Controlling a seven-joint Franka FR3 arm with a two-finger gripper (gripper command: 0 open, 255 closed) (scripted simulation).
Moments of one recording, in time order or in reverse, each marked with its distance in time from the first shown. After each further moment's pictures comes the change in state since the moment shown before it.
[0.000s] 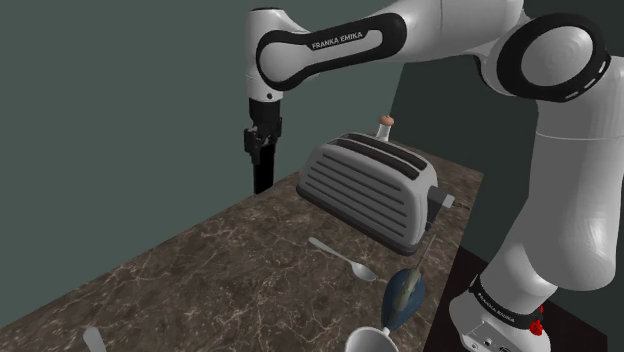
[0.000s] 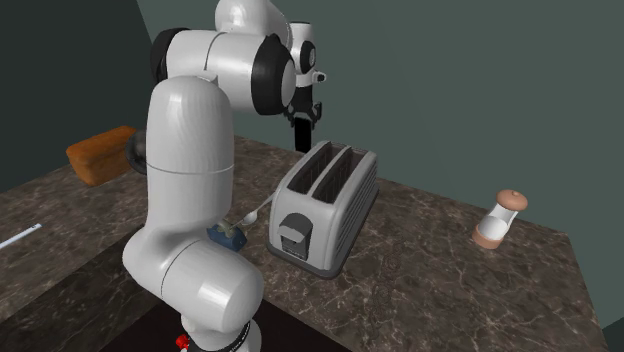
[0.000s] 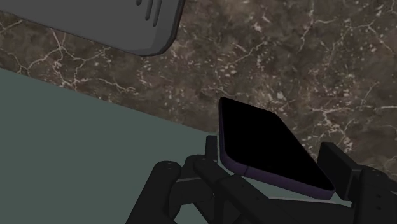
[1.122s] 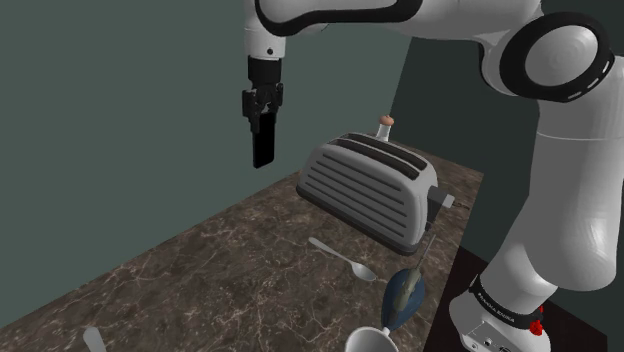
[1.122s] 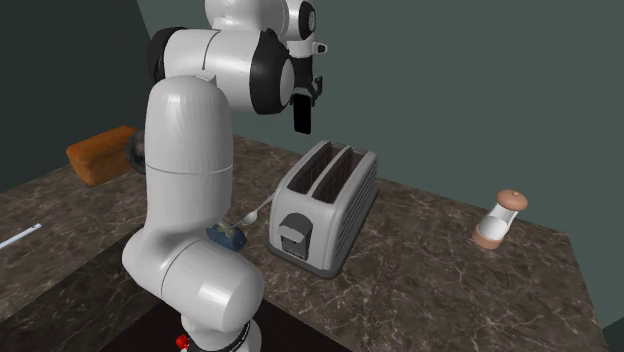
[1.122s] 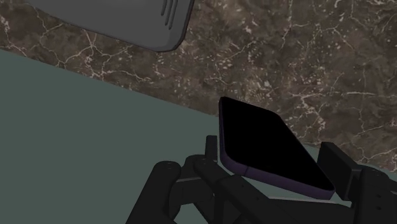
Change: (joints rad) arm 0.010 -0.006 0.005 0.222 0.005 -0.227 -0.006
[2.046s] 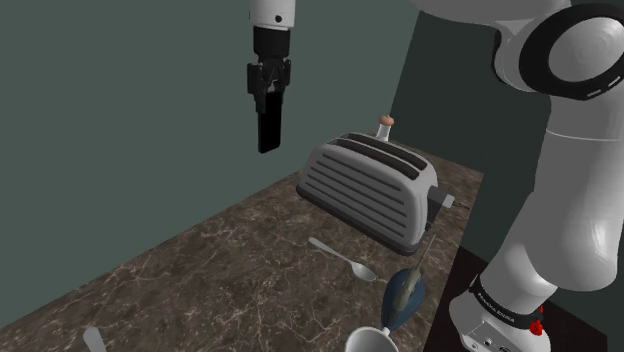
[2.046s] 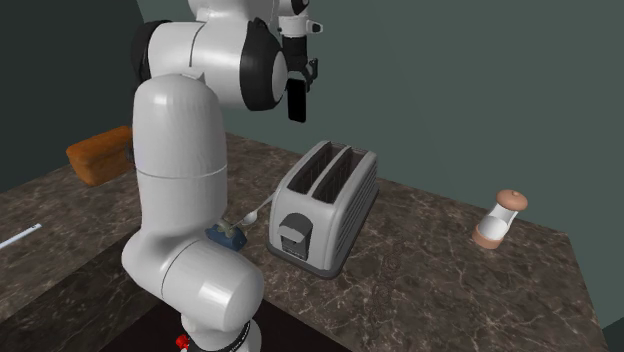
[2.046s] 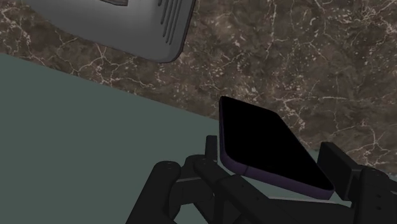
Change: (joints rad) arm 0.008 -0.062 0.010 0.064 0.013 -0.126 0.012
